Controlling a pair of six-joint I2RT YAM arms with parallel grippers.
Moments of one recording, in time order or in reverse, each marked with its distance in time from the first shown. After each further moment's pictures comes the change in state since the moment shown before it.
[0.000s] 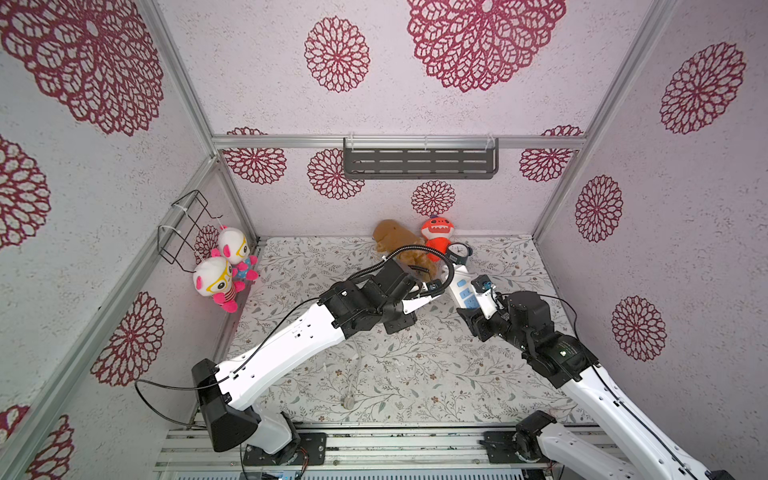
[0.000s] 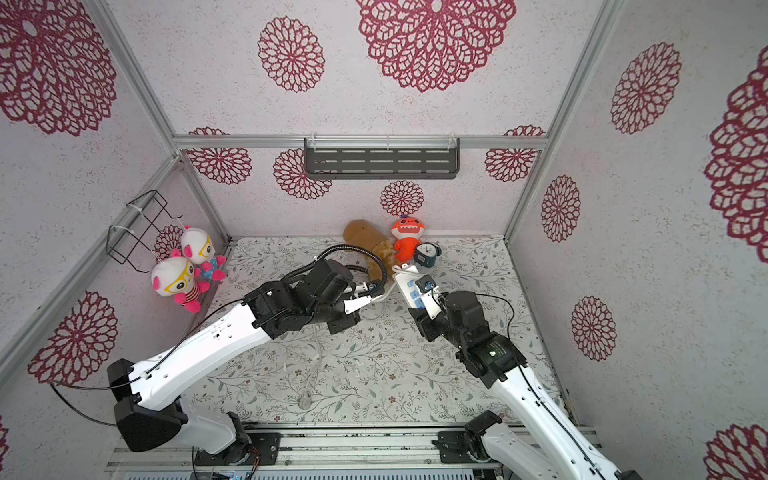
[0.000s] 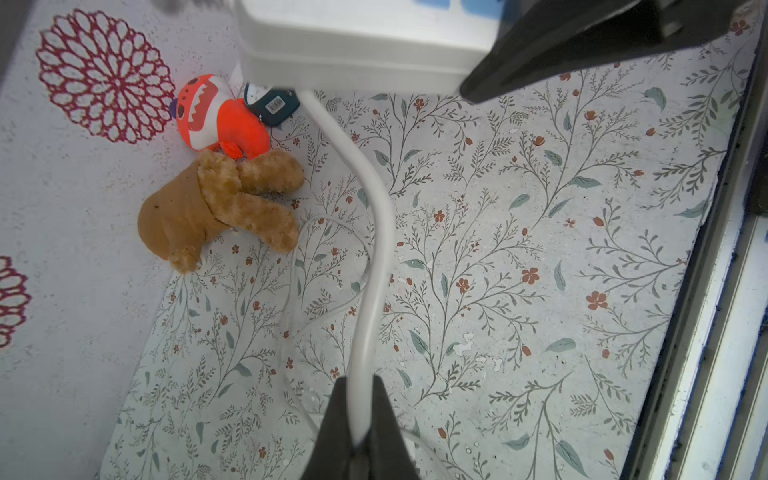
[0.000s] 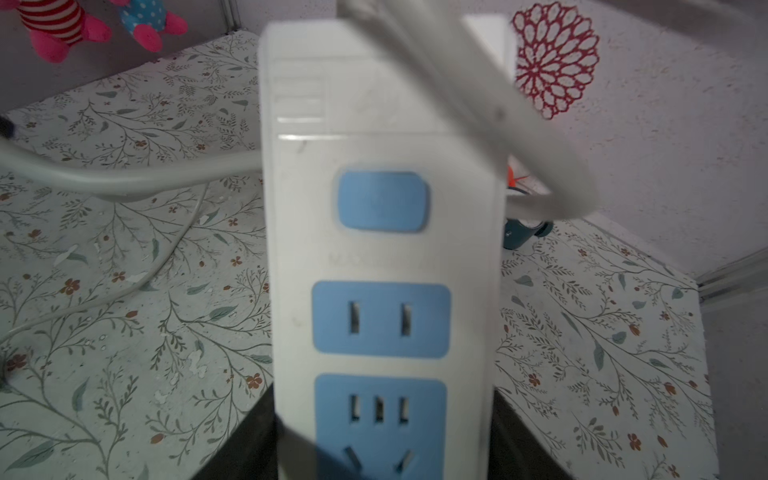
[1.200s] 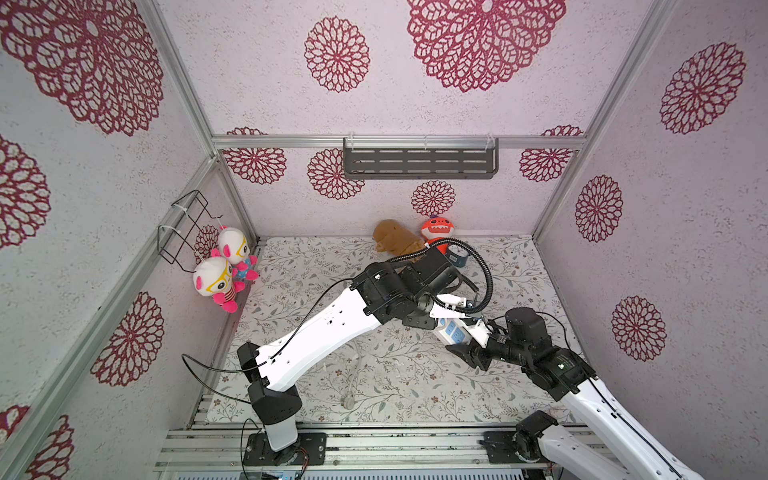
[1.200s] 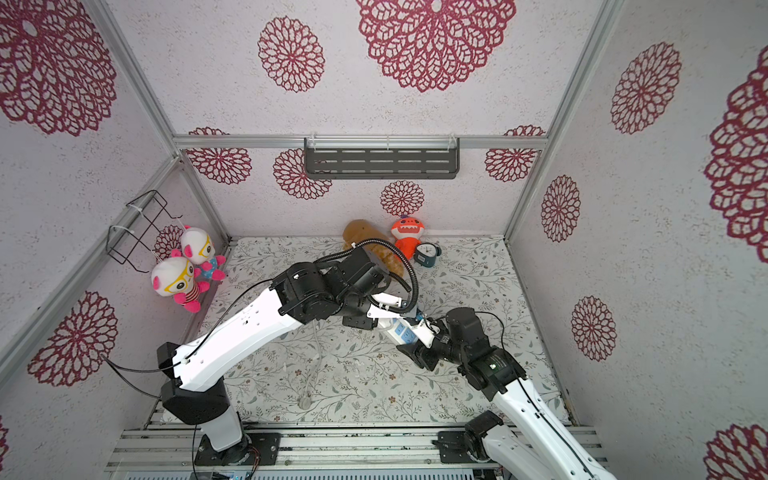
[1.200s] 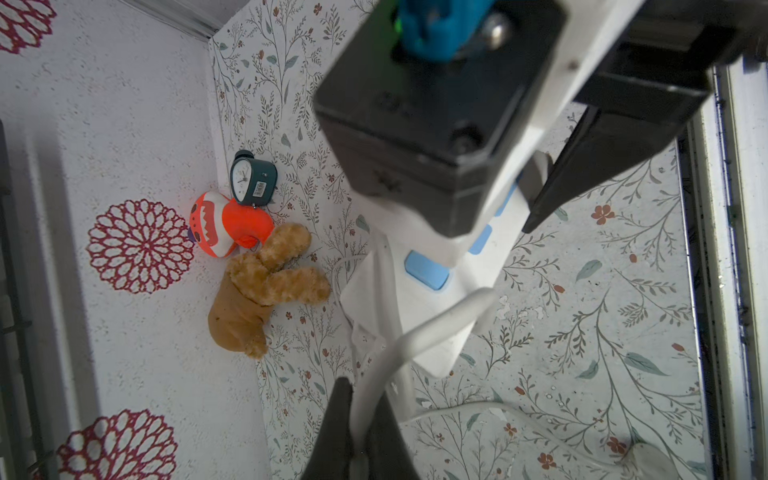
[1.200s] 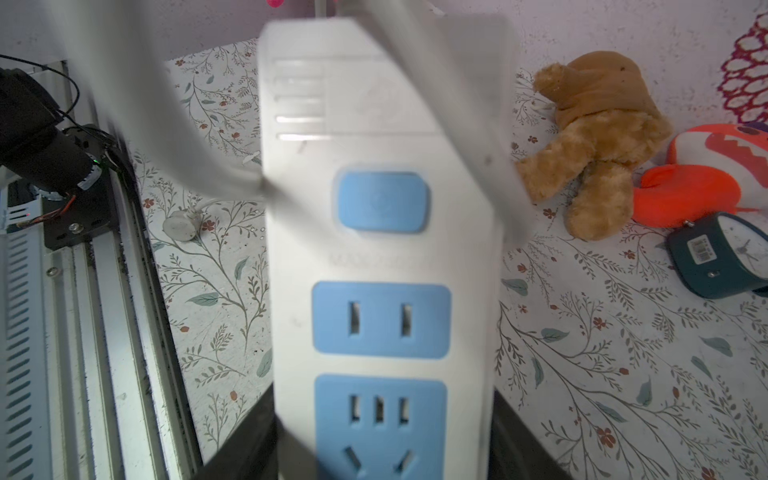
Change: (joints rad) left arm -0.098 0.282 0.495 -0.310 -0.031 0.411; right arm -0.002 -0.109 -0.166 -0.037 -0.387 -0.164
